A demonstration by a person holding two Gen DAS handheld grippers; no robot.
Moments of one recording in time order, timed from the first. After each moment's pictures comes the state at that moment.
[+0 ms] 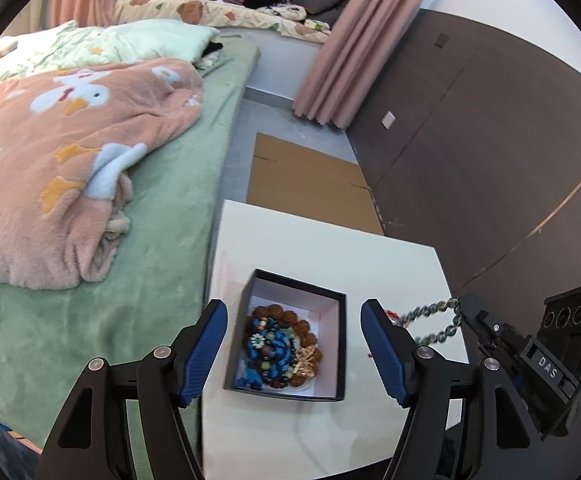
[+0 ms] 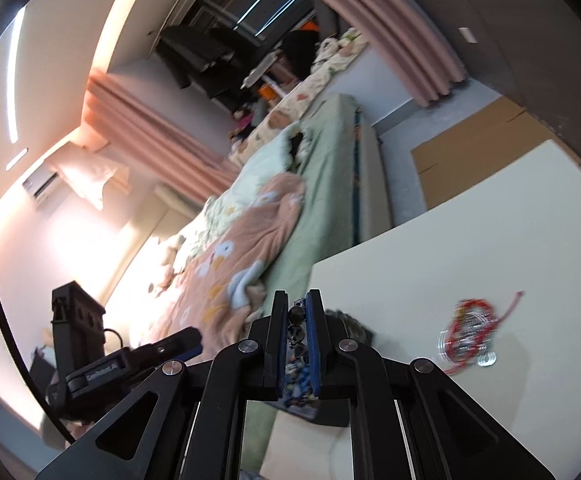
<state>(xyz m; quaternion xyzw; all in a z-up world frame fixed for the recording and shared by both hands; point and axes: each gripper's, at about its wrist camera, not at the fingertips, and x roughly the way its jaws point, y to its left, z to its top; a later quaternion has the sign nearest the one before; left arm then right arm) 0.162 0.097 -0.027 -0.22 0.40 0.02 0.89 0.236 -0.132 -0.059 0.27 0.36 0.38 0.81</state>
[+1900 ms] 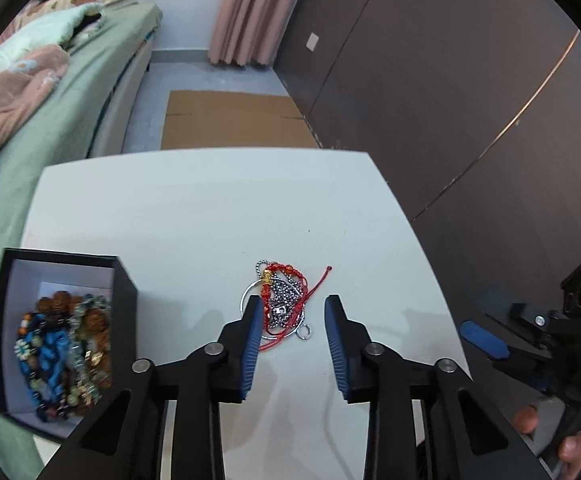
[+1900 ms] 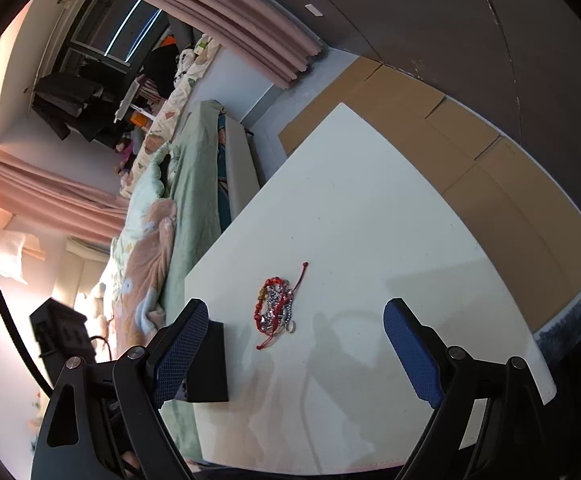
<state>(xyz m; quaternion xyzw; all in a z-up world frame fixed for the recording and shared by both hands) 0.253 -0.070 -0.104 -0.14 0.48 -0.10 0.86 0.244 -0.287 -0.116 0.33 0.47 0.17 0.80</state>
